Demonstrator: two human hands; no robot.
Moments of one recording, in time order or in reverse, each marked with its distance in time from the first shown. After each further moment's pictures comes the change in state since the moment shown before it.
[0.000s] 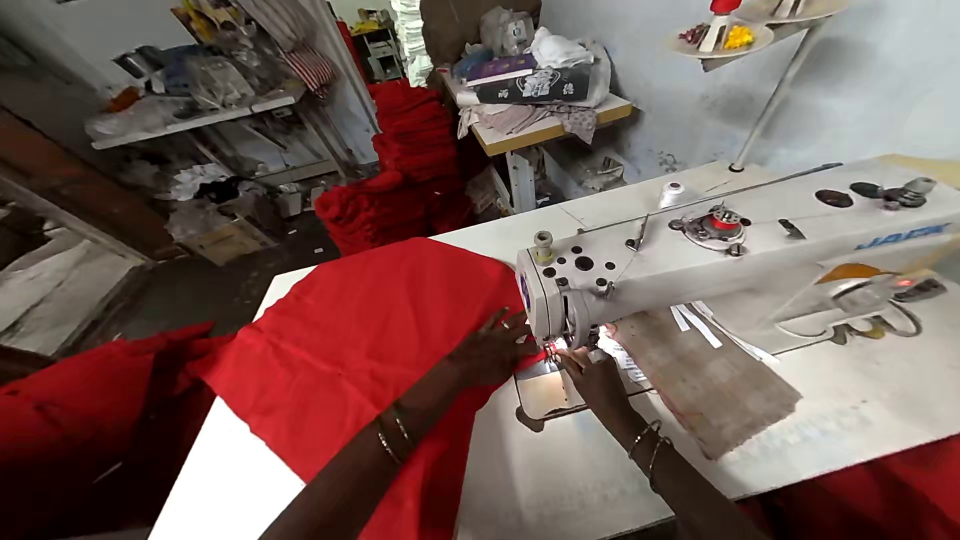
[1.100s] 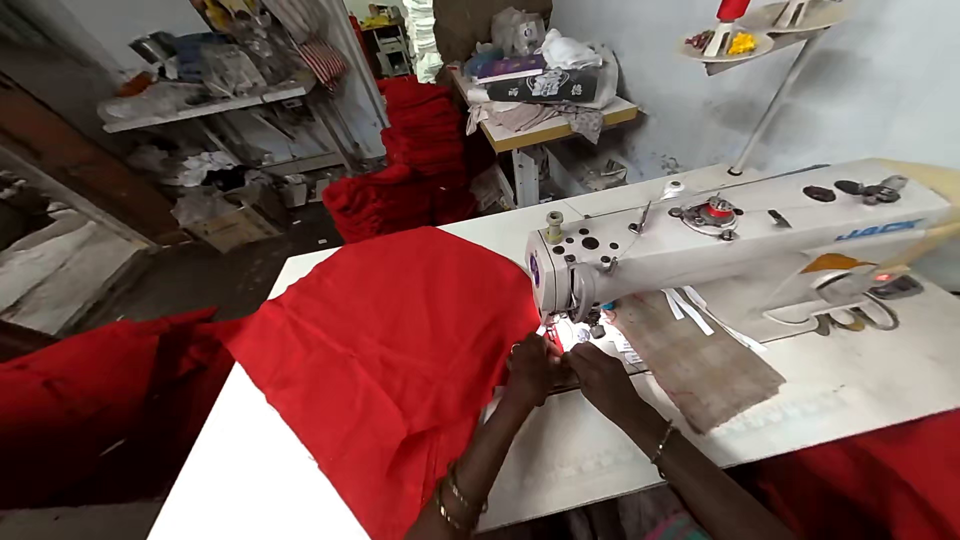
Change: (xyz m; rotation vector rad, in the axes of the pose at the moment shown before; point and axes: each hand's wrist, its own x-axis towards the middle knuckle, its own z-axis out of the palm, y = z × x) left_hand 0.018 0.103 0.014 -0.679 0.198 -0.716; right_hand -0.025 0.017 -0.007 -0.177 0.121 -0.571
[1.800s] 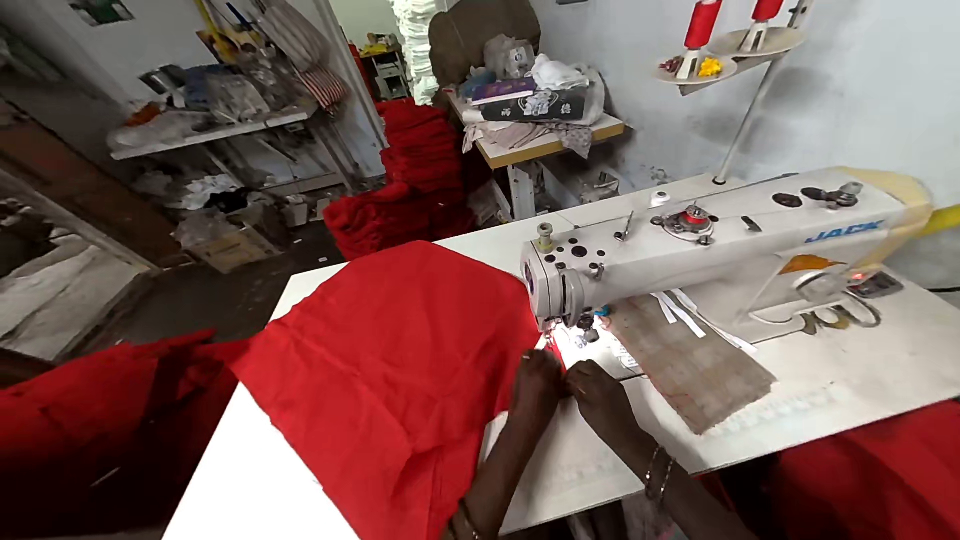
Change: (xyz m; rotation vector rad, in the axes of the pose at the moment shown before) left_hand -0.005 -0.037 0.041 0.098 0.447 0.445; right_hand -0.007 -0.033 -0.014 0.140 -0.079 0.272
